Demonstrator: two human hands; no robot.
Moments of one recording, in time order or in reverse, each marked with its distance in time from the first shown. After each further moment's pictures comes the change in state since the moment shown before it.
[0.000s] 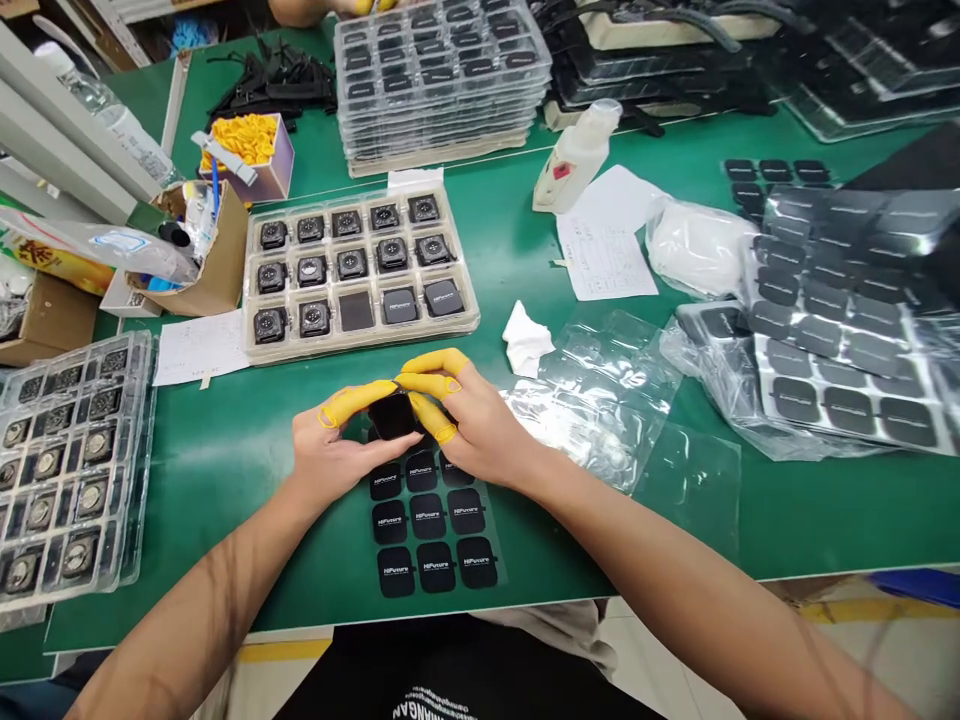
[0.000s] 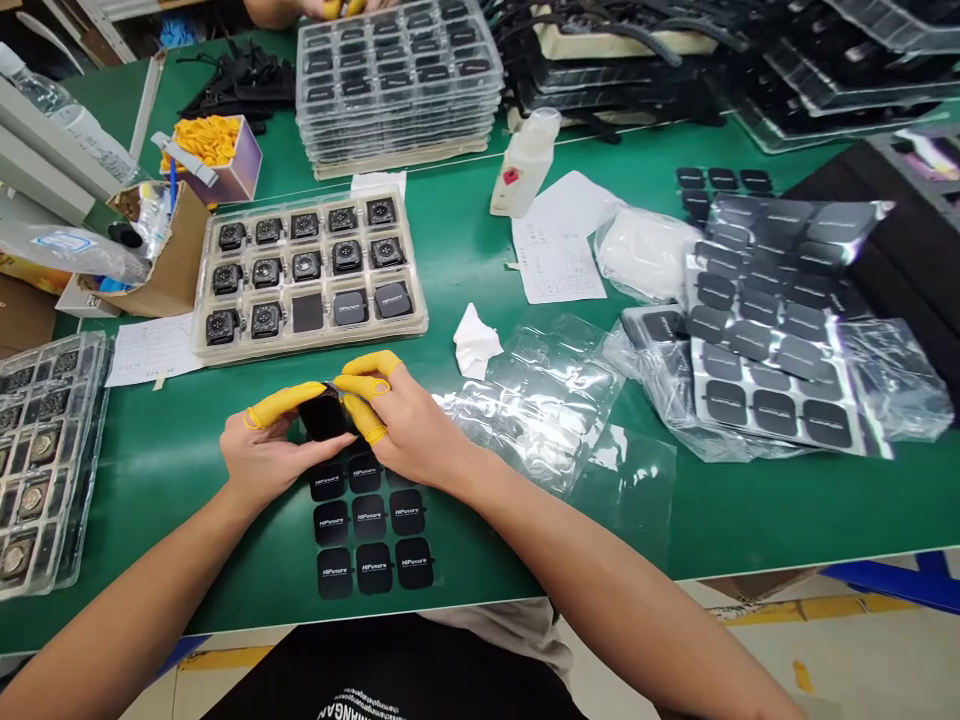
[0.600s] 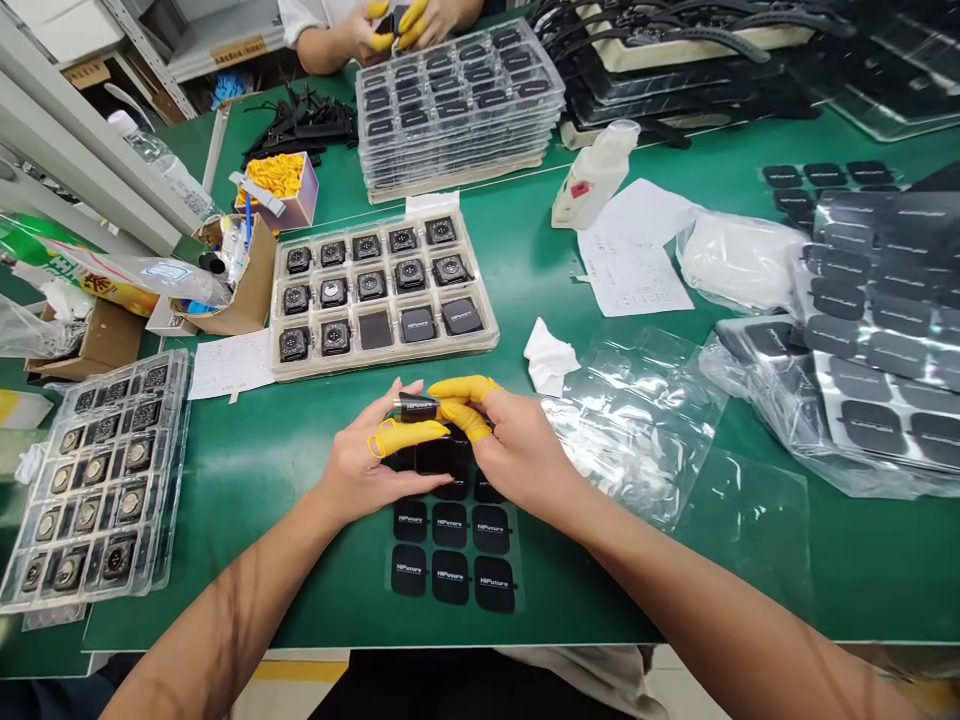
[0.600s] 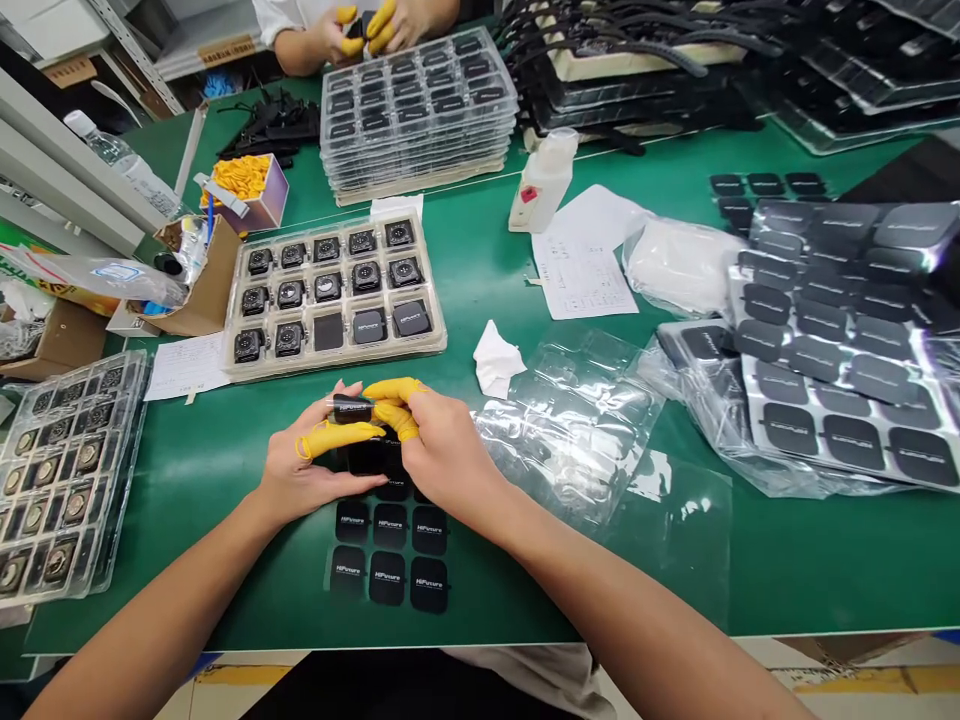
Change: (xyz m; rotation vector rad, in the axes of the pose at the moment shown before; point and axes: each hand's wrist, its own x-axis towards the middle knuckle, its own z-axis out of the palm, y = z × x) left_hand 0.012 0.000 0.000 -0.062 -0.230 0.361; right_hand 0.002 -0.010 -0.007 0.230 0.015 0.507
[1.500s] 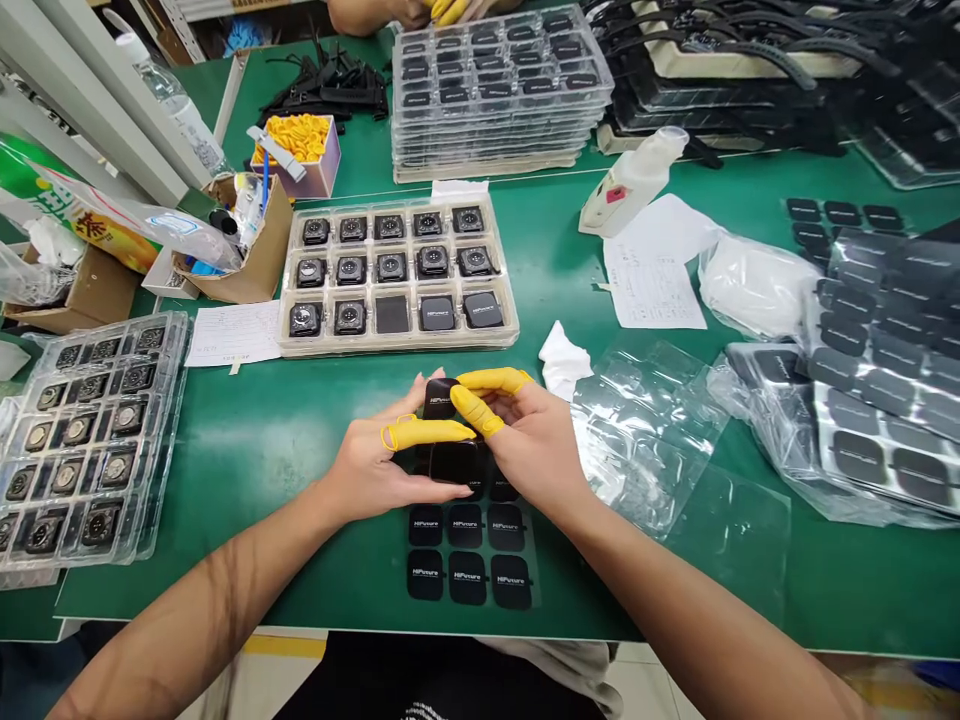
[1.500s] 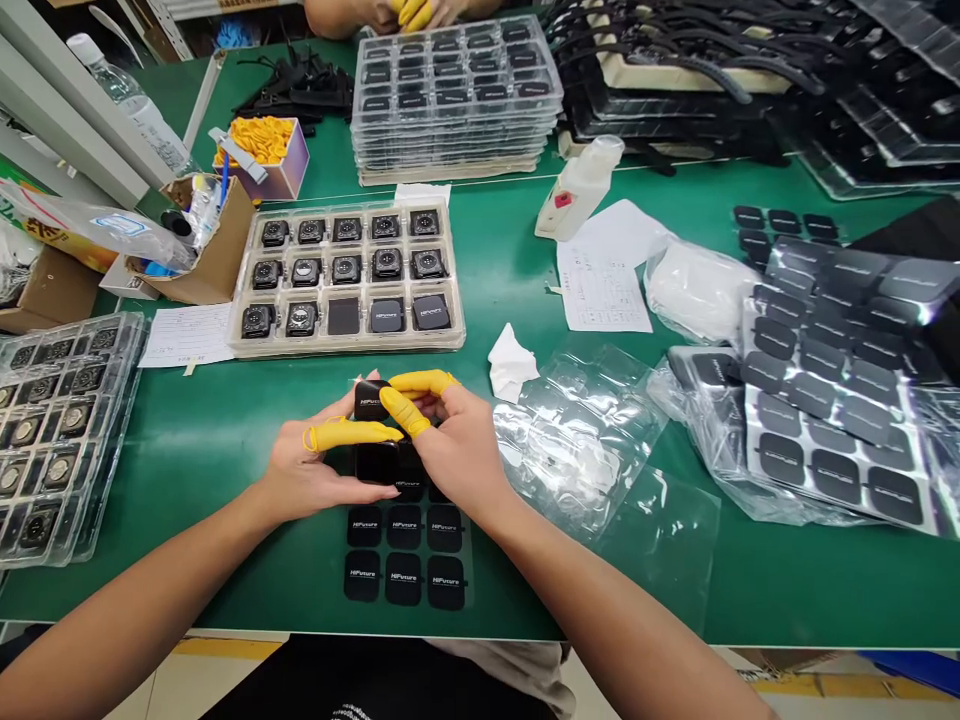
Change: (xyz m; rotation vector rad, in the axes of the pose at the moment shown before) left_hand -0.007 0.015 0.003 -0.165 -0.010 -0.168; right_hand -0.003 0.003 0.013 0.263 0.102 0.196
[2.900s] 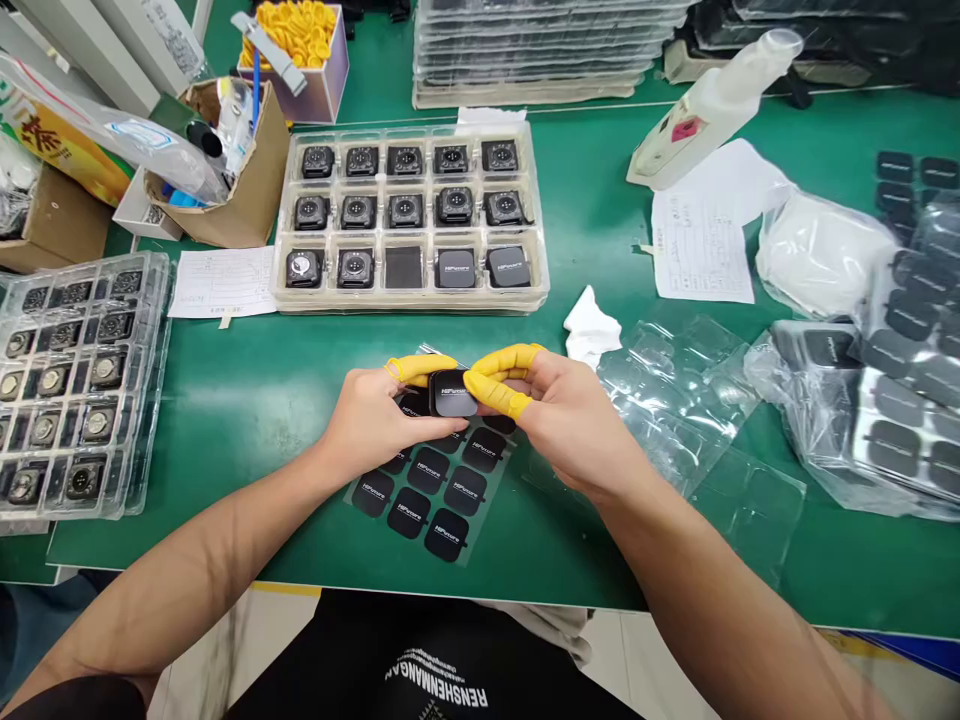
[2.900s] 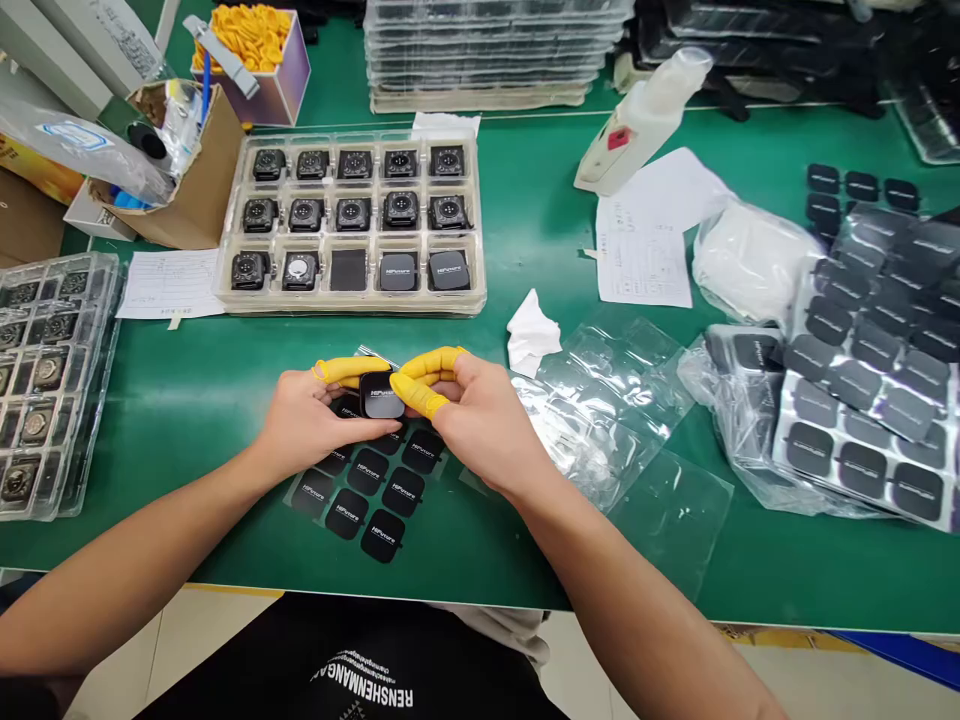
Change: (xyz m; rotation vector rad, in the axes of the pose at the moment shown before) left_hand 0.000 -0.006 0.007 -0.090 0.051 -0.512; right_hand 0.004 -0.028 -0.010 0.107 -0.124 0.427
